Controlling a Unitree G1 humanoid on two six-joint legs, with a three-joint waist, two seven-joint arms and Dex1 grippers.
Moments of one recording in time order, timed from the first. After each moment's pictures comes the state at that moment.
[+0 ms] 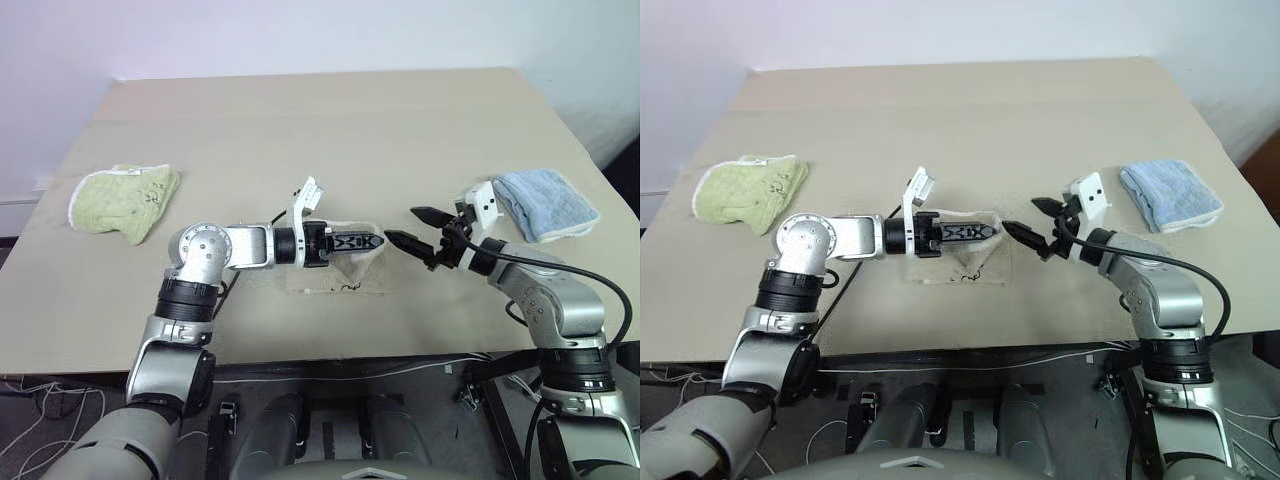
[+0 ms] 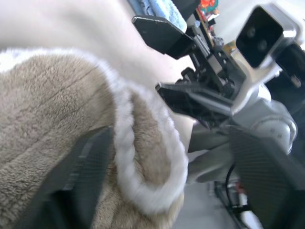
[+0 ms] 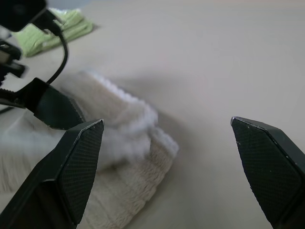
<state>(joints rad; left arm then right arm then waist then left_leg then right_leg) -0.75 0.30 -0.02 0.10 -1.00 1.22 -0.47 -0.40 -0.53 -0.15 -0.08 0.50 0.62 0.75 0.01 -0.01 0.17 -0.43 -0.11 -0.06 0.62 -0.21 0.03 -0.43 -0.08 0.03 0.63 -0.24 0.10</state>
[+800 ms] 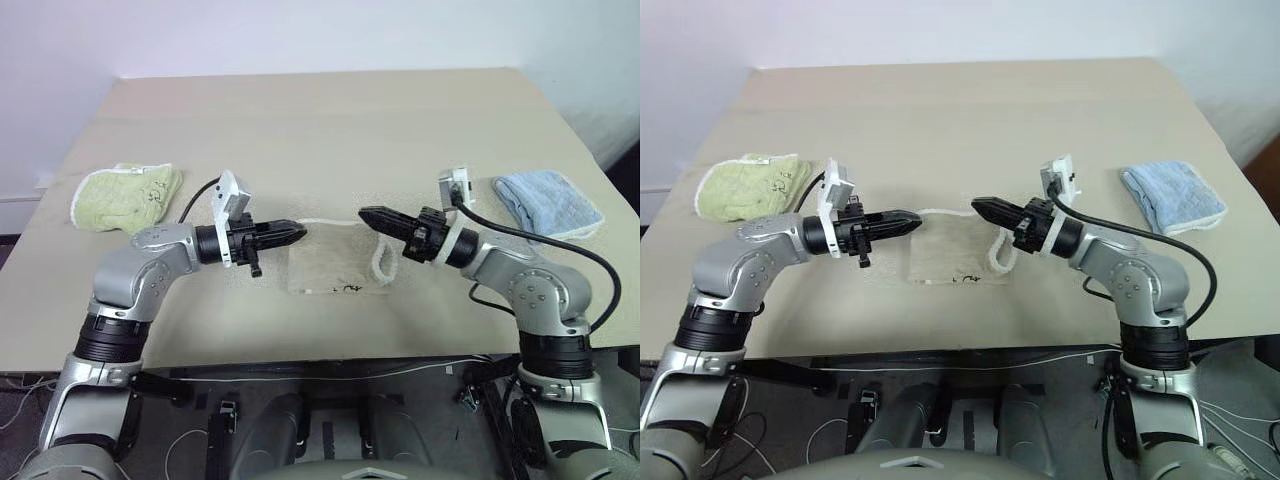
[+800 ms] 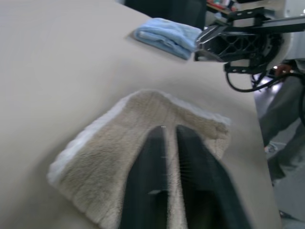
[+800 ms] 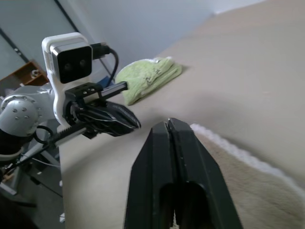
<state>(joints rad) -0.53 0.58 -0.06 -0.02 -0.61 0.62 -1.00 -0.48 -0.41 -0.11 -0.17 0.79 0.87 0.73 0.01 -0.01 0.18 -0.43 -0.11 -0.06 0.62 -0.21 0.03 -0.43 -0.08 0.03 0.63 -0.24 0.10</state>
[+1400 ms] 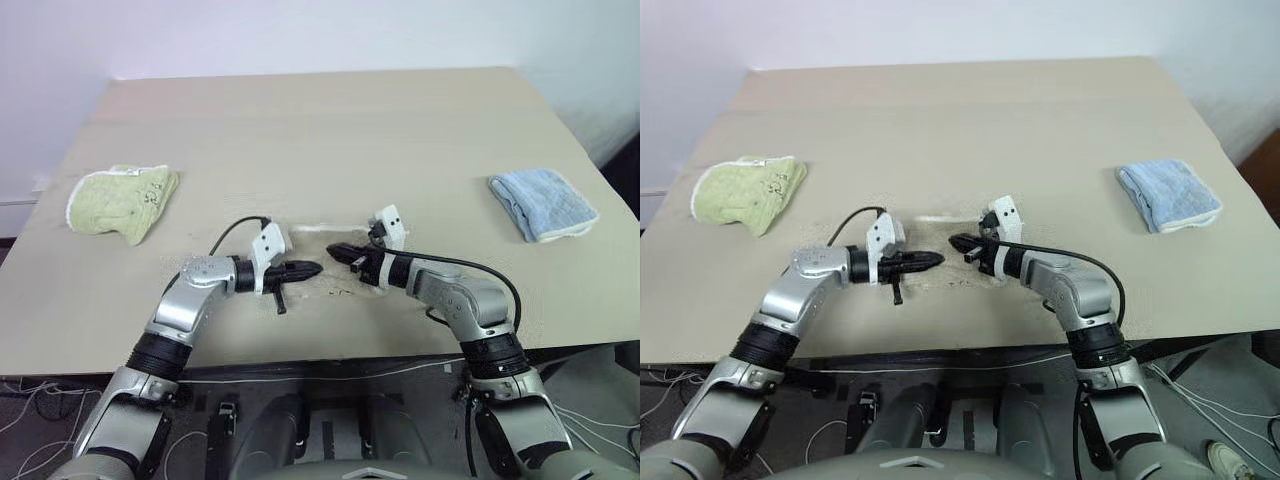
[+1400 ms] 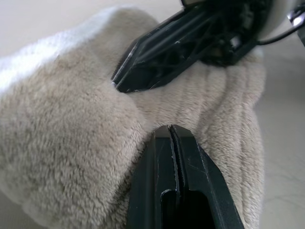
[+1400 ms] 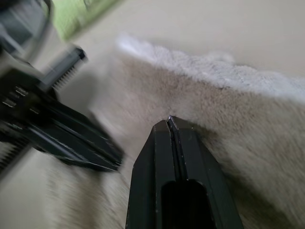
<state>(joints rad) -0.44 0.45 -0.23 0.17 -0.26 0.21 -1.03 -0.48 -0.31 0.14 0.03 0.46 0.74 0.60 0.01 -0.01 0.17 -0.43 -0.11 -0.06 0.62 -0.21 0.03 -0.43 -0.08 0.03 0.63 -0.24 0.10</state>
